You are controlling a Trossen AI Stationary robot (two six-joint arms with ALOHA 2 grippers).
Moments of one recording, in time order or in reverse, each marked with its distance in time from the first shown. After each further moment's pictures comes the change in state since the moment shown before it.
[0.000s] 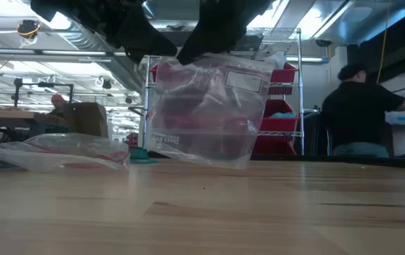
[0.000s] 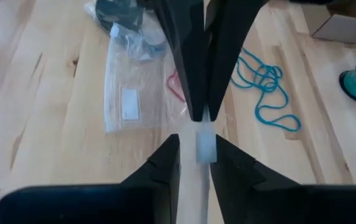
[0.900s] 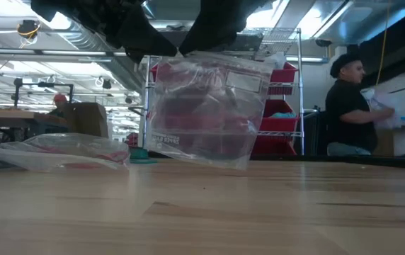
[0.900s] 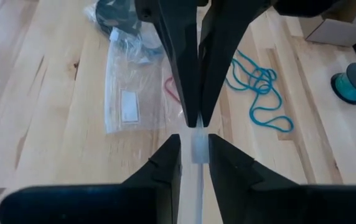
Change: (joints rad) left arm 0.000 0.000 0.000 -0.002 0.000 0.015; right arm 0.000 -0.006 0.043 -0.063 0.007 0.000
